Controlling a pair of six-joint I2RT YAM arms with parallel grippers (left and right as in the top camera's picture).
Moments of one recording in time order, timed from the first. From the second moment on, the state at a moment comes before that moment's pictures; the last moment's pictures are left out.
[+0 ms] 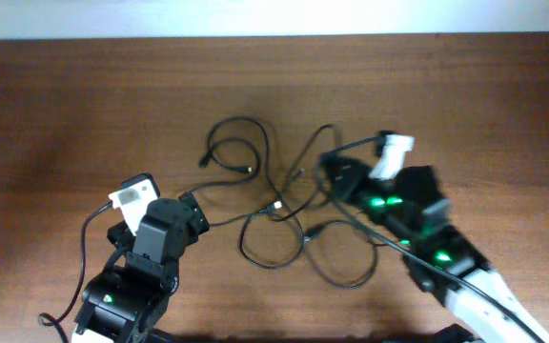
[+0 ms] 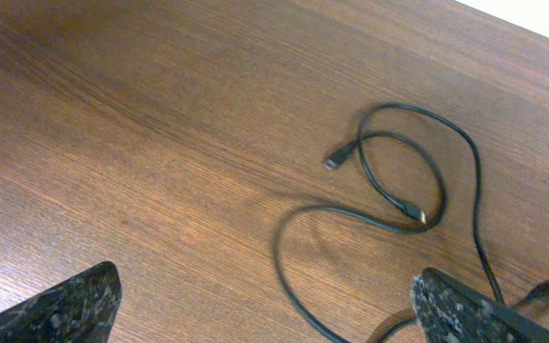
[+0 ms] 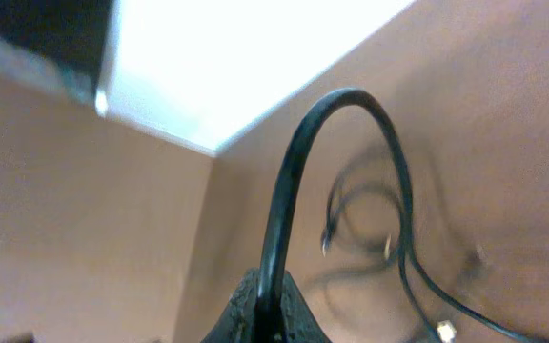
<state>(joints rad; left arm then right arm) -0.39 0.78 0.78 -0.83 -0.50 -0.65 0.45 1.02 0.69 0.06 -0.20 0.98</state>
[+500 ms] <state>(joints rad) -0.39 0.78 0.78 -0.83 -0.50 -0.65 0.23 0.89 1.12 -0.30 -0.20 0.88</state>
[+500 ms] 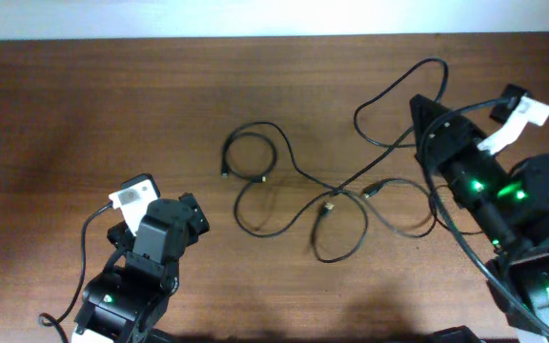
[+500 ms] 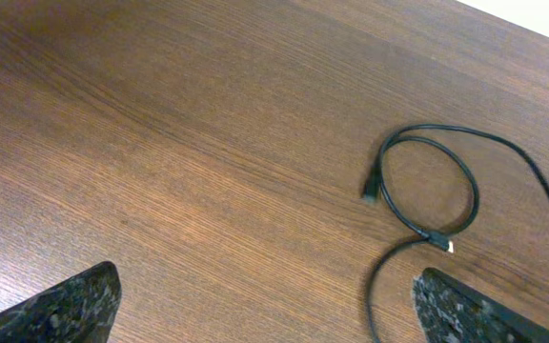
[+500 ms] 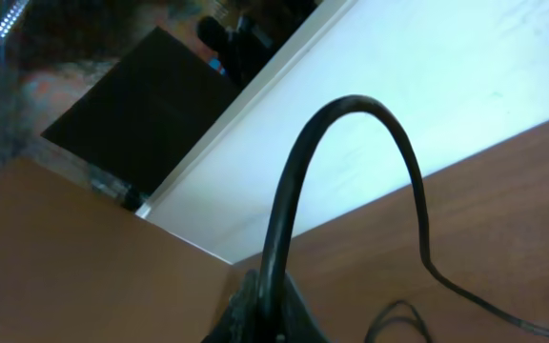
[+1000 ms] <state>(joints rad) -0.39 0.78 0.78 -0.83 -0.50 -0.65 0.23 0.90 1.19 -1.00 -0.28 0.91</state>
